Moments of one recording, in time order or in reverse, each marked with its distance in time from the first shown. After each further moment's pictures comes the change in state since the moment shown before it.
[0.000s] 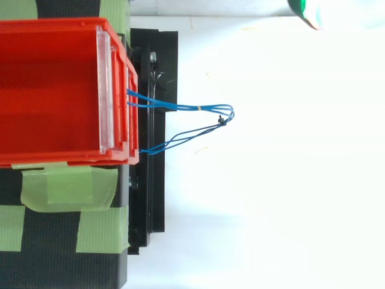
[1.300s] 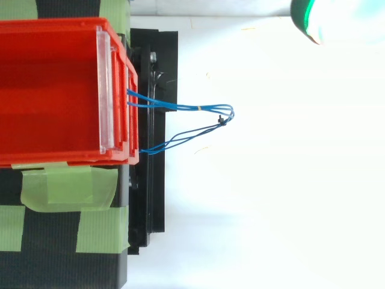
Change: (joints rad) arm 0.001 0.000 0.000 -0.027 -0.002 0.000
